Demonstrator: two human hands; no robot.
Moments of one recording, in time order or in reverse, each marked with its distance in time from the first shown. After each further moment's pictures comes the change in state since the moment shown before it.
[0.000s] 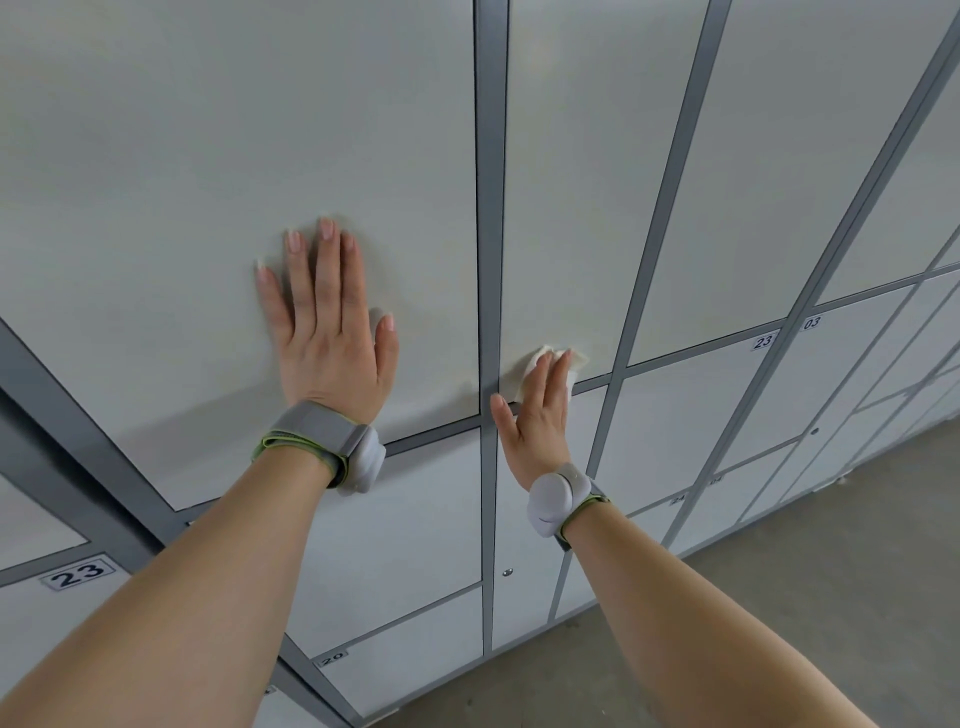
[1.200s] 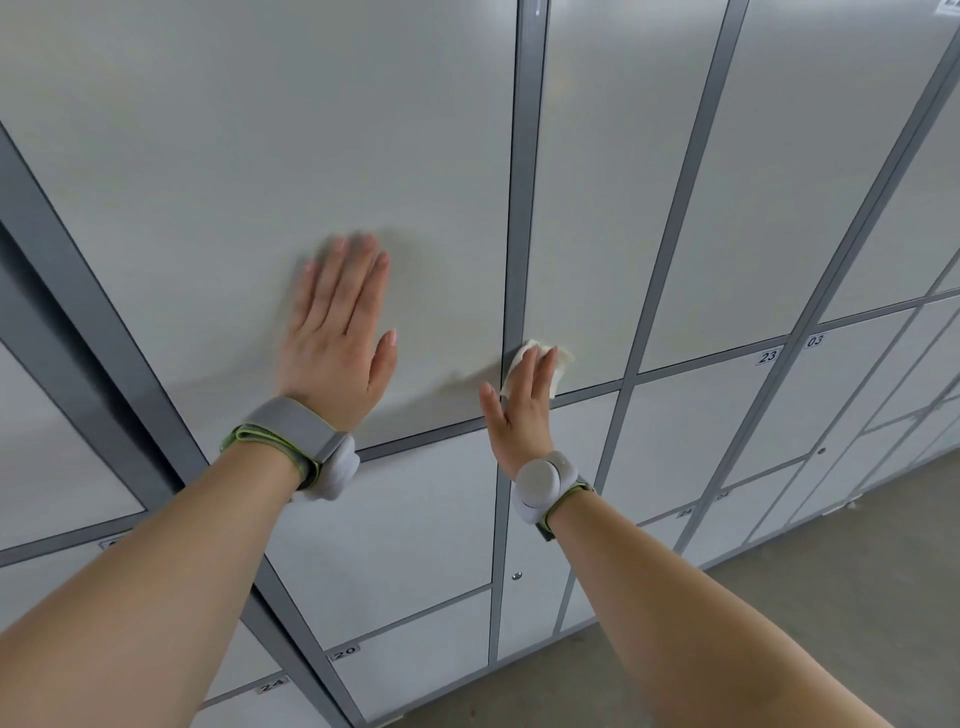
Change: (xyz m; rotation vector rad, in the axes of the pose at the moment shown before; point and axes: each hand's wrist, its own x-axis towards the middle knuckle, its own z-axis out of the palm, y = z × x) left_hand -0.001 -0.037 -0.037 -0.186 -0.043 0.216; right_hand -0.007 -0.042 0.014 0.110 0.005 -0.036
